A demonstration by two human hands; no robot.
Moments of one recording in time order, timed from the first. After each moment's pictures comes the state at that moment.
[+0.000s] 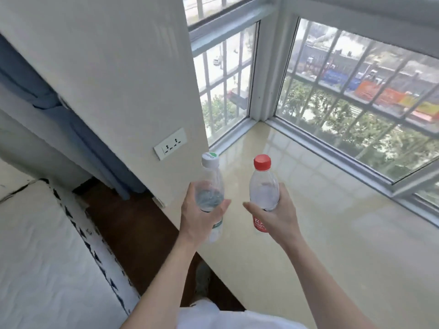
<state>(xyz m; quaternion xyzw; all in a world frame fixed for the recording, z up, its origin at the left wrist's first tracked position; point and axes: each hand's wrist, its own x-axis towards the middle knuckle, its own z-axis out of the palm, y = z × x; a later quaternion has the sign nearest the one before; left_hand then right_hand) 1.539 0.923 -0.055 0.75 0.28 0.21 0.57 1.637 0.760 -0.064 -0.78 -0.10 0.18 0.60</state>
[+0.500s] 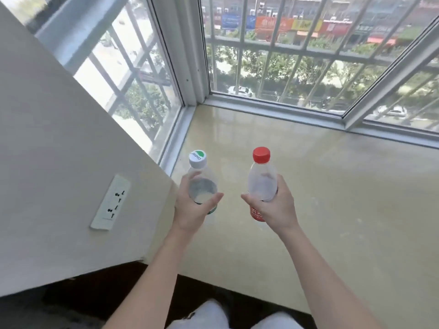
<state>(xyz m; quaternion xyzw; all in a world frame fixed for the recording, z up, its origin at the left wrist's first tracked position) 1.693 1.012 -0.115 0.78 0.13 -0.01 0.62 1.698 0.812 -0.125 -0.76 0.15 0.06 0.63</state>
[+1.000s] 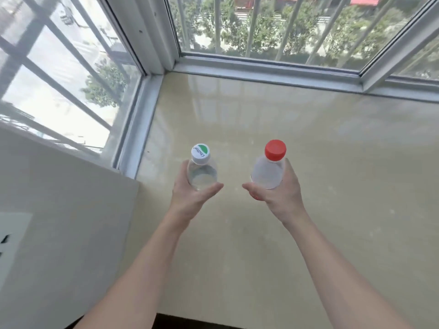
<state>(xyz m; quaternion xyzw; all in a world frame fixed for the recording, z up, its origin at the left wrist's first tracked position) 1.788 0.996 -0.296 0.78 0.12 -0.13 0.61 1.767 0.784 -0.294 -0.79 0.20 0.05 0.58</state>
